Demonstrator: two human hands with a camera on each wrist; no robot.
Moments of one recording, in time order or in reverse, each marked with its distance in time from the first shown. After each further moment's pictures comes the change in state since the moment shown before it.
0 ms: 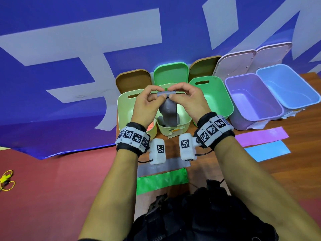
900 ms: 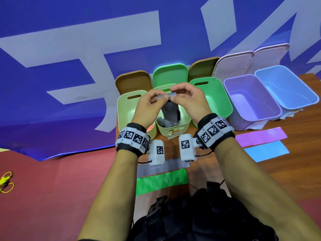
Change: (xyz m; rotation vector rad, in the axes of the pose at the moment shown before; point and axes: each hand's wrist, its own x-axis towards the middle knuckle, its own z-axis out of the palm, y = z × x) left_hand 0.000 0.001 0.005 0.062 -0.024 -0.022; right_hand -0.002 0.000 -0.004 0.030 0.011 -0.009
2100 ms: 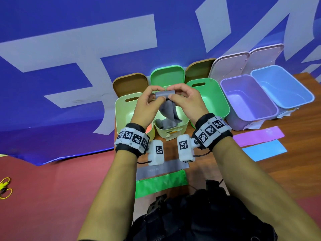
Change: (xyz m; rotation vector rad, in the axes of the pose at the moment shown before) left_hand 0.004 0.006 0.004 -0.013 -0.012 0.029; right_hand 0.001 -0.006 0.002 -0.034 0.031 0.031
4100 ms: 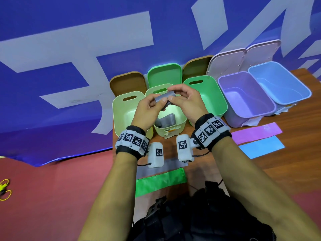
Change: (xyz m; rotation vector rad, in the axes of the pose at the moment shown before) left_hand -0.006 -0.015 0.006 0.017 -0.044 -0.079; right_hand -0.002 0.014 -0.008 0.035 0.011 0.010
